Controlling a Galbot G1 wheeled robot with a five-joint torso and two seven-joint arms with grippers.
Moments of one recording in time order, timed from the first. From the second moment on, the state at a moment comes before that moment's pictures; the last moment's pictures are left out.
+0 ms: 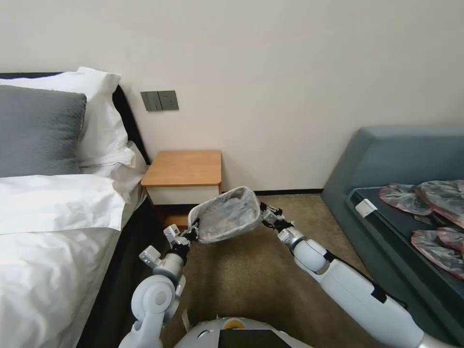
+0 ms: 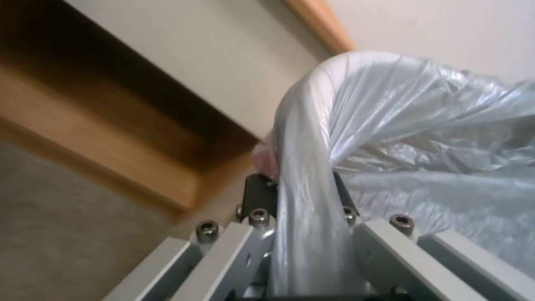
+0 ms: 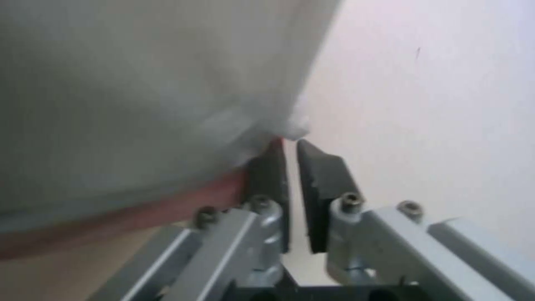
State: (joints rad) left arm 1.54 -1.50 -0.49 -2.25 -0.87 0.40 -0.26; right arm -0.99 0.81 -0.04 1.84 -0.13 -0.11 0.11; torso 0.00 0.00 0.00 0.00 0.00
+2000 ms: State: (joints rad) left arm 1.48 -1.43 -0.40 -2.04 -0.02 0.17 -0.08; right arm -0.34 0.75 -0.72 1.98 0.46 -0.54 -0.09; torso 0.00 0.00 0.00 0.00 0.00
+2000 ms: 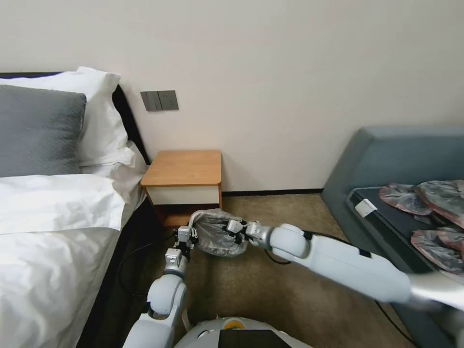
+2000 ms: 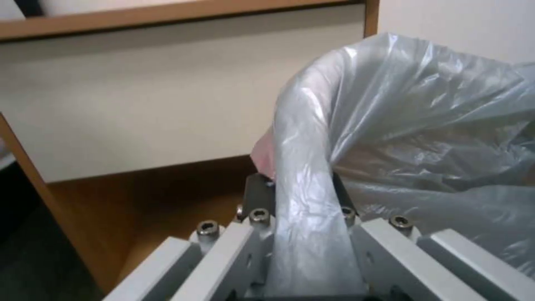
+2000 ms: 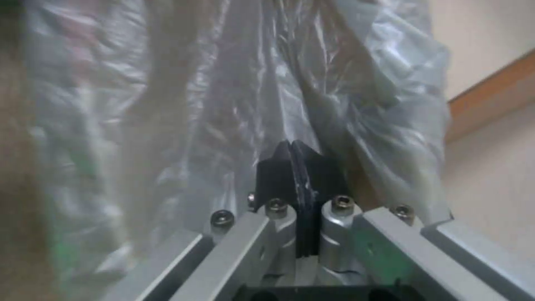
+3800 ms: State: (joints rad) left arm 1.51 -1.43 -0.43 -2.13 -0.49 0.53 -0.26; right arm -1.08 0.82 0.10 2.20 0.36 -0.31 0.03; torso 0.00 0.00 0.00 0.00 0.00
